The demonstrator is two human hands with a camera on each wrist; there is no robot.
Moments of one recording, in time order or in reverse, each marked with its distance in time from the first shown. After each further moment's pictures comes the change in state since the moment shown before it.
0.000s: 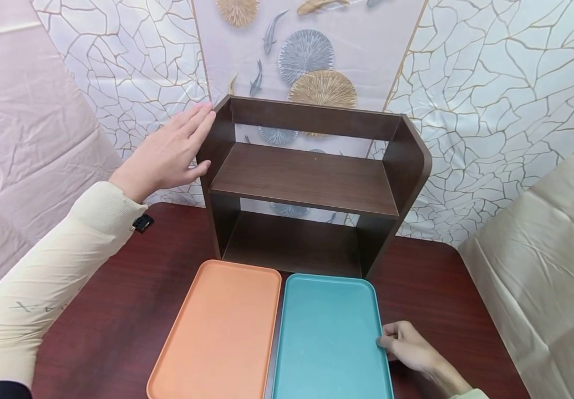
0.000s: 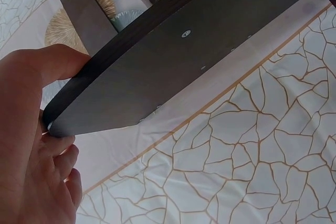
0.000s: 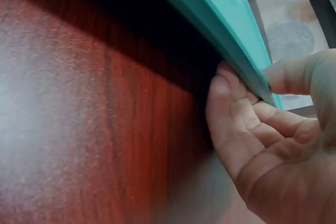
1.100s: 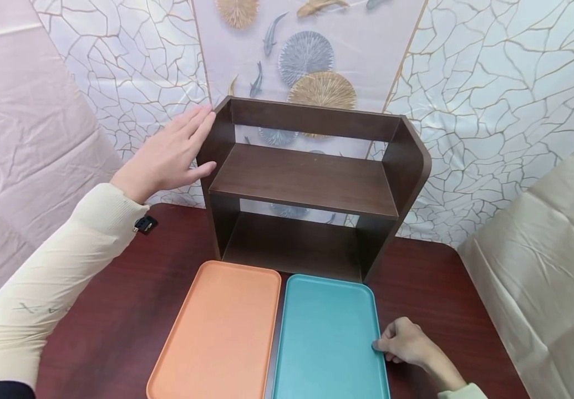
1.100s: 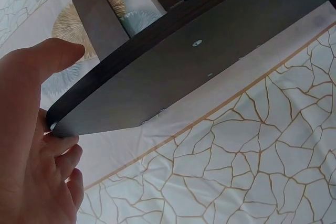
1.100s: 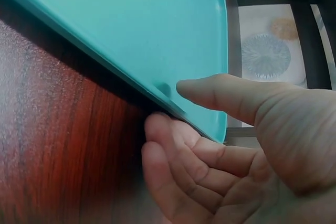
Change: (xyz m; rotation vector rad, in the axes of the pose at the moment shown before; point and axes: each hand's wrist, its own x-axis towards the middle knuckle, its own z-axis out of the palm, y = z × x) left_hand -0.001 0.001 -0.002 -0.069 -0.030 -0.034; right_hand -0.007 -0.028 0.006 -0.353 0.198 0.068
